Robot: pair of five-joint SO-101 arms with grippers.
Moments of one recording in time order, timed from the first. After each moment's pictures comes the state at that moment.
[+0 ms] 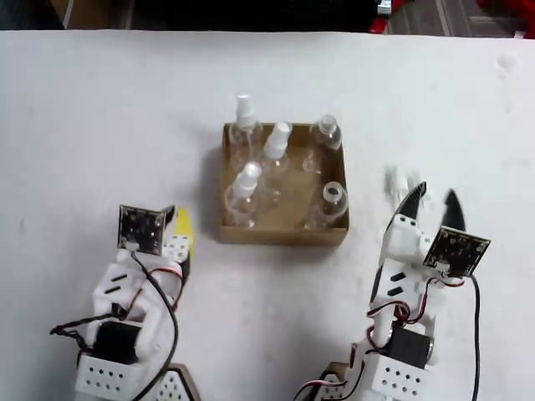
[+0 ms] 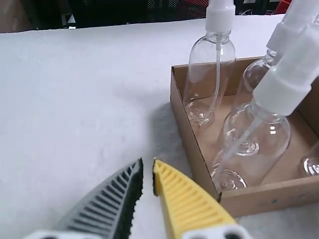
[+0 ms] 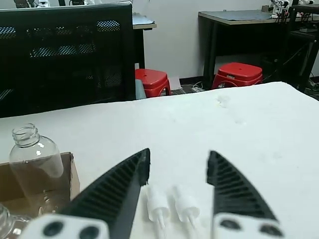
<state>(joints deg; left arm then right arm) 4.4 -104.3 97.1 43.1 2.9 15.3 -102.7 96.4 21.3 1.3</state>
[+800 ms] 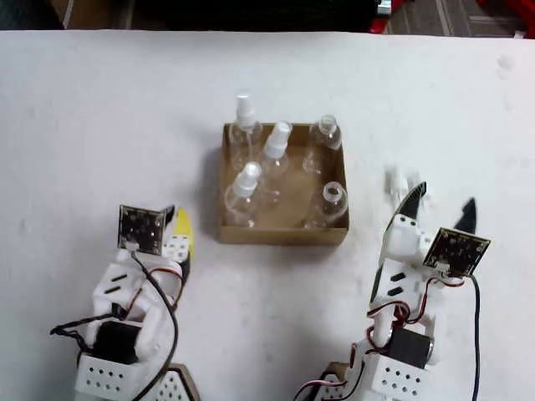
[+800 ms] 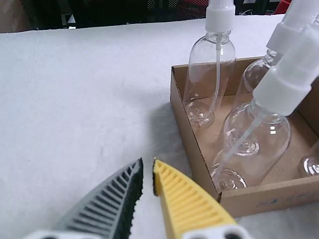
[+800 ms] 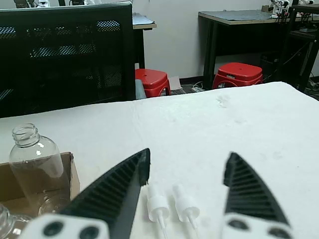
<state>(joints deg) 4.4 -104.3 97.1 43.1 2.9 15.3 -102.7 96.4 21.3 1.3</state>
